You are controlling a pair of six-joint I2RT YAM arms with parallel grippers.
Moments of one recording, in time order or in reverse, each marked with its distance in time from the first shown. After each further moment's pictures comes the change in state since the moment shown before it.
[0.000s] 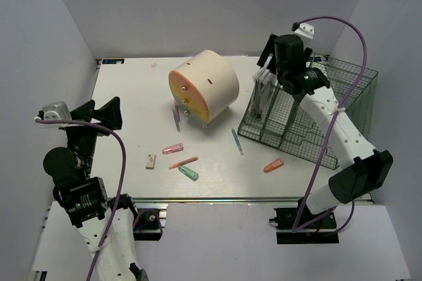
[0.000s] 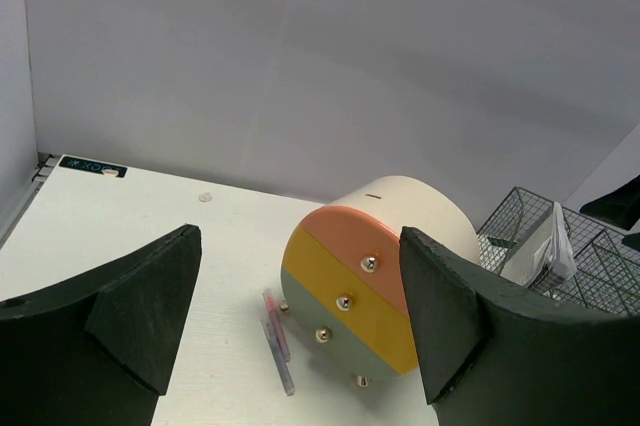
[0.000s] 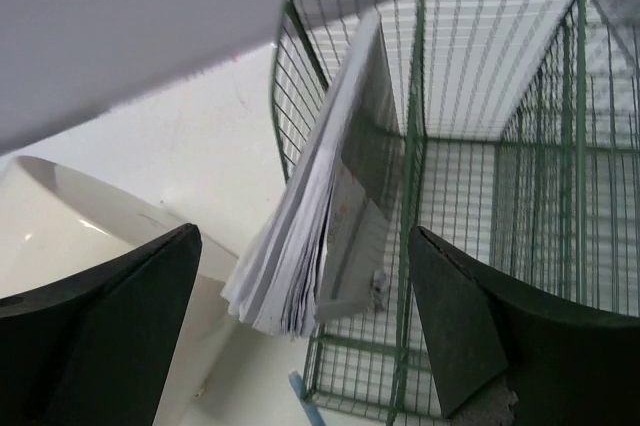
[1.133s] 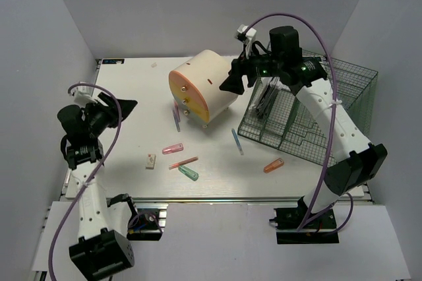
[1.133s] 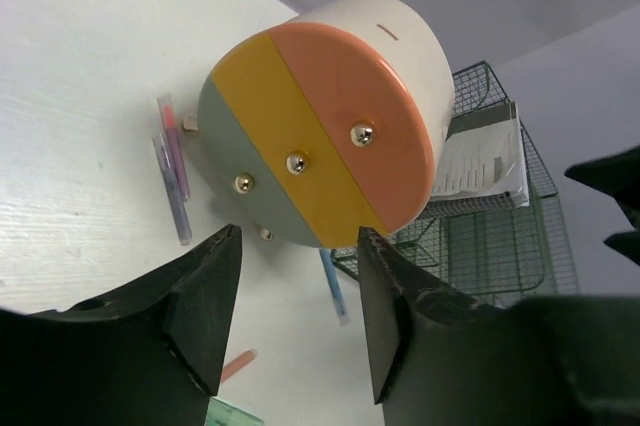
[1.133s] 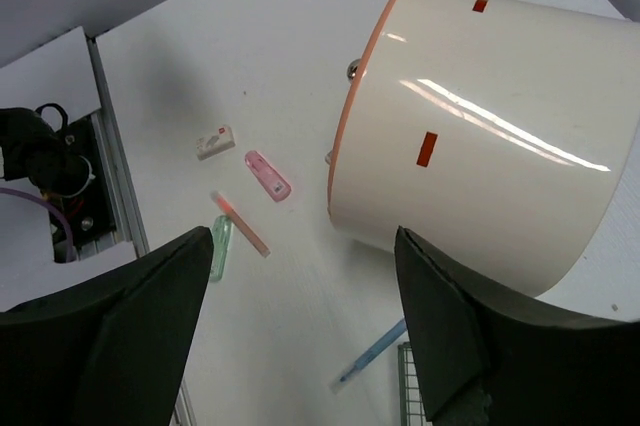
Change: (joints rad) left arm -0.010 0.391 -0.180 0.084 0.318 -0.232; right arm 0.026 0.074 0.157 -0.087 -1.269 -0.657
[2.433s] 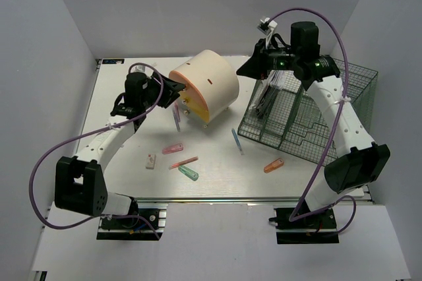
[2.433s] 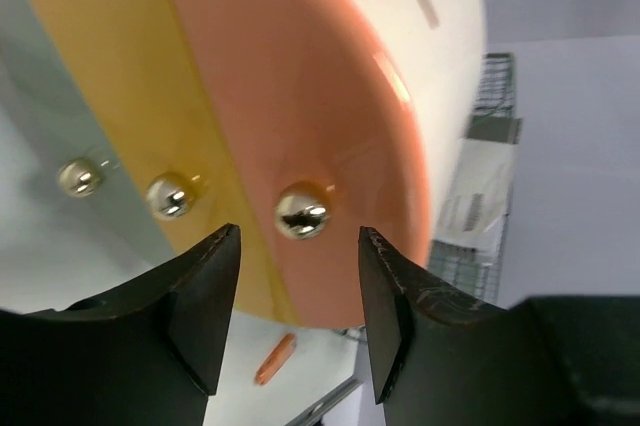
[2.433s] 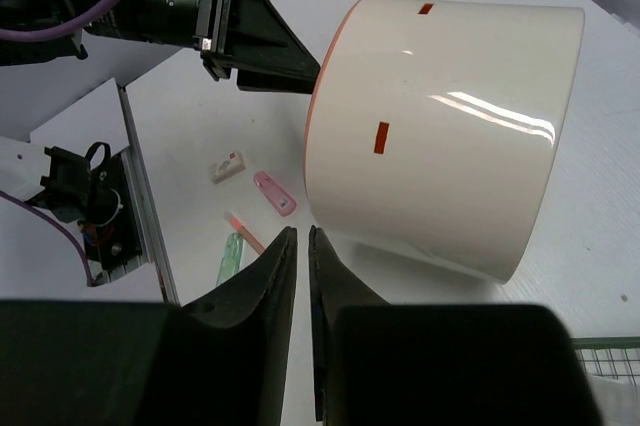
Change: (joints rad) left arm -0.594 0.567 0.225 0.142 -0.441 -0.396; right arm -0.166 0.002 -0.026 0.085 -0.167 0.109
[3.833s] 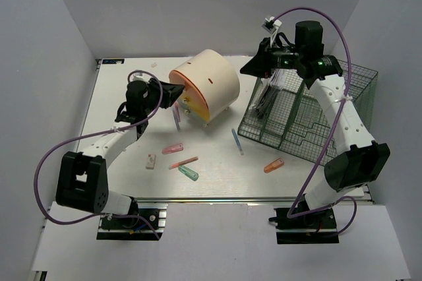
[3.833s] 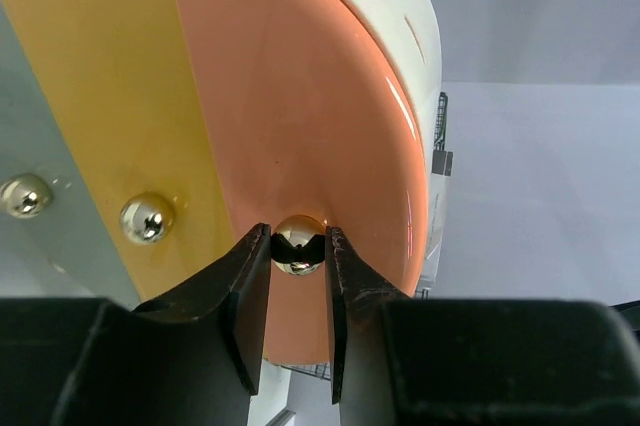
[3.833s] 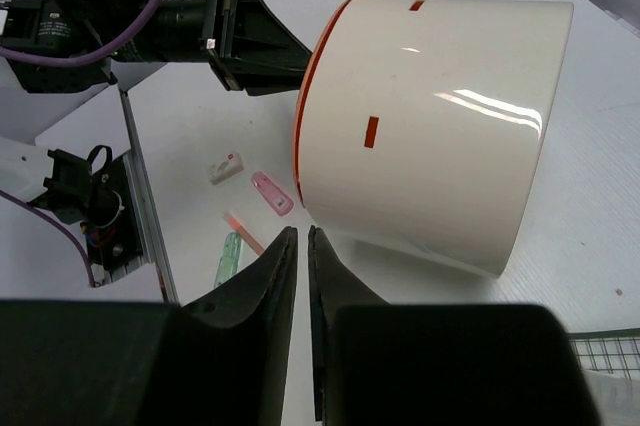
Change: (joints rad) left arm -0.003 0.036 -0.138 0.330 -0.012 -0.206; right arm -0.045 0.009 -0.007 0.011 -0.045 0.004
